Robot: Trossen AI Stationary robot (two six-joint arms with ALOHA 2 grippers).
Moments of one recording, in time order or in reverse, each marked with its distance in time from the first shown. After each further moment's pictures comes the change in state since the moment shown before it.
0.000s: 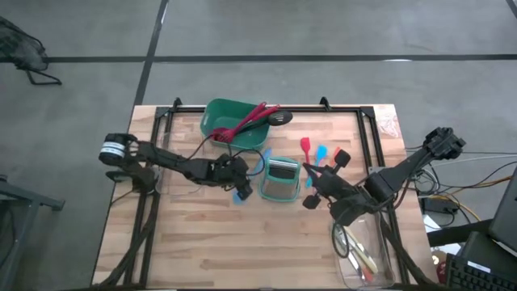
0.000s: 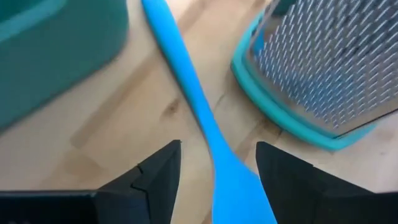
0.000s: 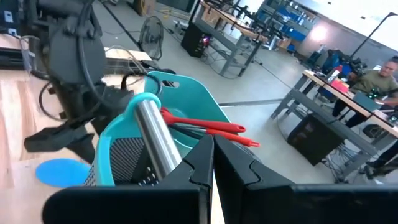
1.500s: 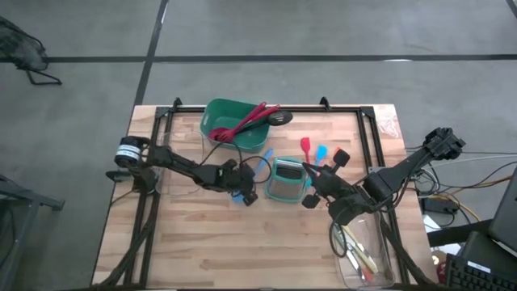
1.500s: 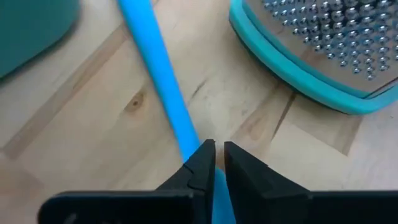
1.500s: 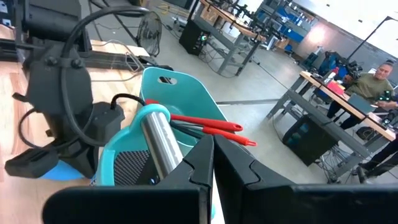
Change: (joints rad) left arm -0.025 0.160 0.047 0.071 -0.006 0.007; right arm -0.009 0.006 0.000 -0.010 -0.002 -0.019
